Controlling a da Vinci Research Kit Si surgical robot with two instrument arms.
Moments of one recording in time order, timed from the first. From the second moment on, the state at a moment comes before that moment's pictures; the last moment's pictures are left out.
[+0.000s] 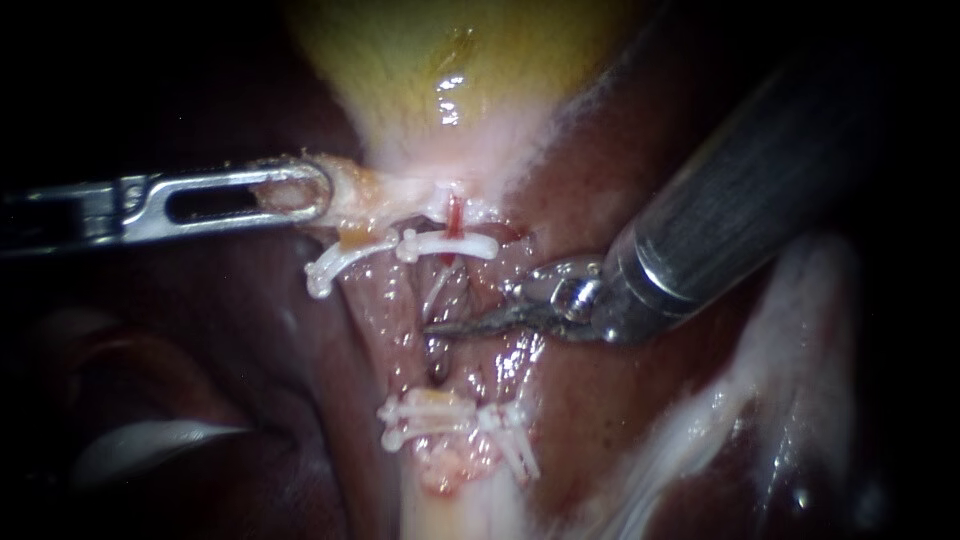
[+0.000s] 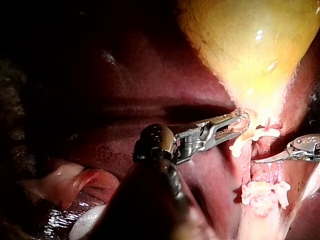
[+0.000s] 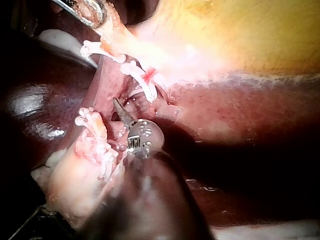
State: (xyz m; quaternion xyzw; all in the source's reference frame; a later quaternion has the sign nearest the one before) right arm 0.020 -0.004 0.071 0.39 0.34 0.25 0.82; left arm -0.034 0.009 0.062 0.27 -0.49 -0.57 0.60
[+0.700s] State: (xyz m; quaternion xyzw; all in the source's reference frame) right arm 0.020 -0.004 0.071 0.34 0.37 0.23 0.83; left arm -0.034 0.008 0.062 0.27 -0.49 -0.57 0.60
